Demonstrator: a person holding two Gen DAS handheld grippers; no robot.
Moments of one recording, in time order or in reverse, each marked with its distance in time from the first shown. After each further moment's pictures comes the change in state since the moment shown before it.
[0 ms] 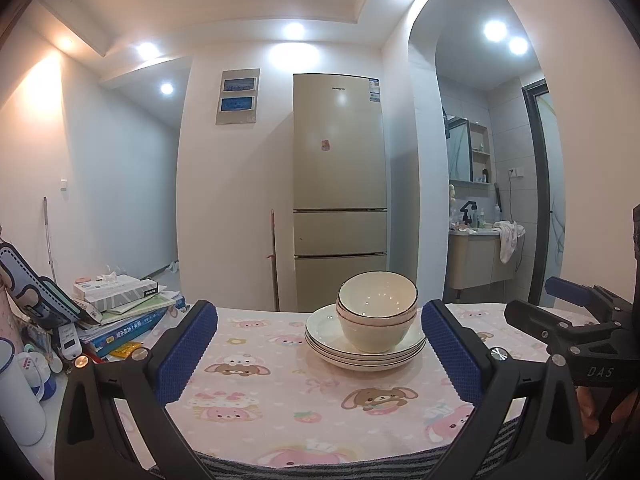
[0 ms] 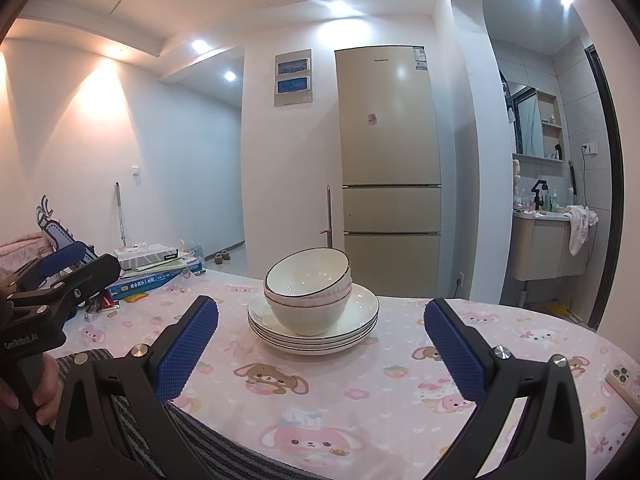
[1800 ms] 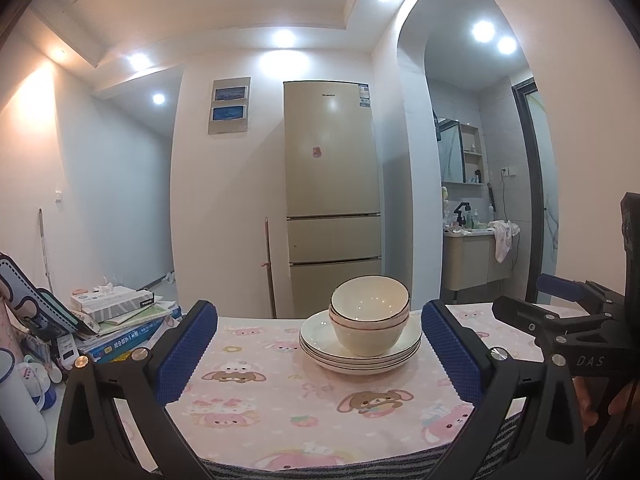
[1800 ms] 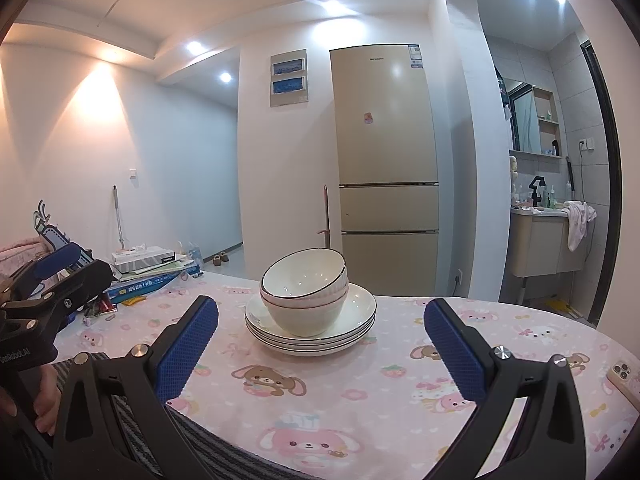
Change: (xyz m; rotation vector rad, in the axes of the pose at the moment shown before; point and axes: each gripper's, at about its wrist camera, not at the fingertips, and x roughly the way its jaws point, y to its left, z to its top) left arm -0.017 -0.028 0.004 0.043 -0.029 -0.007; right arm 0.004 0.000 -0.002 0.020 0.003 -0.011
